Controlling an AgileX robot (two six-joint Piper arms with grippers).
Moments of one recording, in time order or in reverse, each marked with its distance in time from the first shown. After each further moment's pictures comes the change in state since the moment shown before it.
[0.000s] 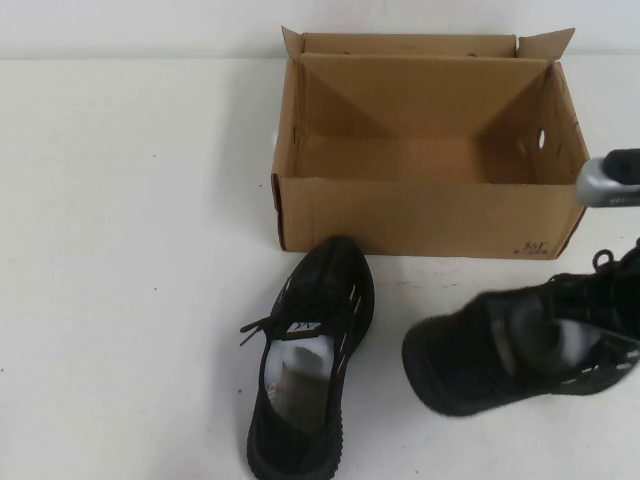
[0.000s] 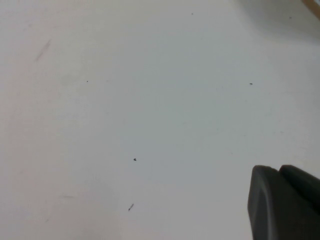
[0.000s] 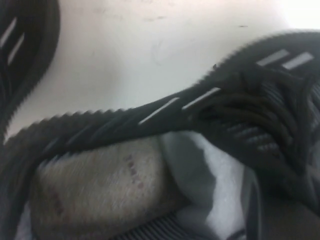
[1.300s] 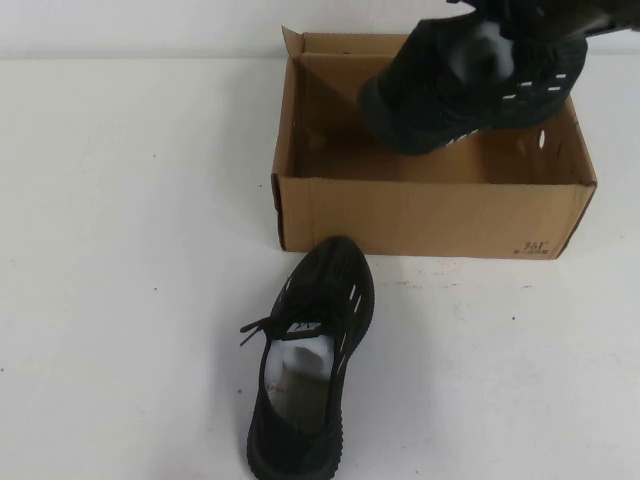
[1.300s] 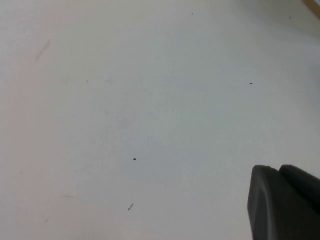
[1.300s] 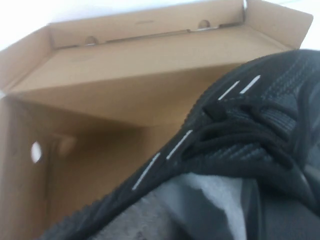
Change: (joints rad) right arm -0.085 0.571 -0.868 -0.263 0.035 0.224; left arm 0.000 0.000 0.000 0.000 0.000 0.000
